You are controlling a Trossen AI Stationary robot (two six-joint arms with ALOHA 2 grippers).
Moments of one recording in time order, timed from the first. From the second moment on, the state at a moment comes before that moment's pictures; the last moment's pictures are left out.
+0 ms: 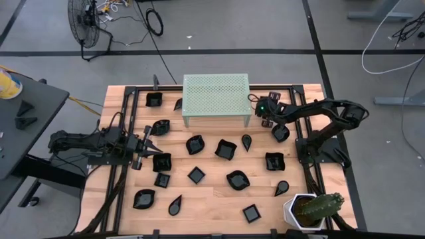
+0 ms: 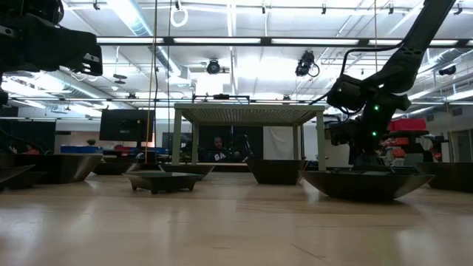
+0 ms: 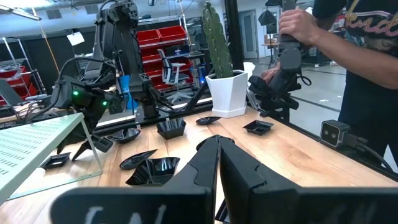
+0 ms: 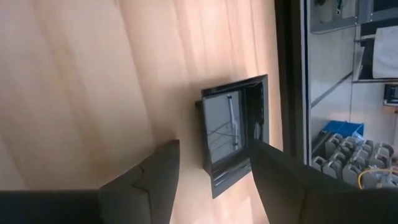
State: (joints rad) left arm -0.08 0.01 0.01 0.08 0.17 0.14; right arm -0.62 1.52 0.48 0.02 0.56 -0.61
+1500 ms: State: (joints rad) left arm -0.08 0.01 0.01 0.08 0.17 0.14; right arm -0.63 1.52 0.48 0.01 0.56 -0.64
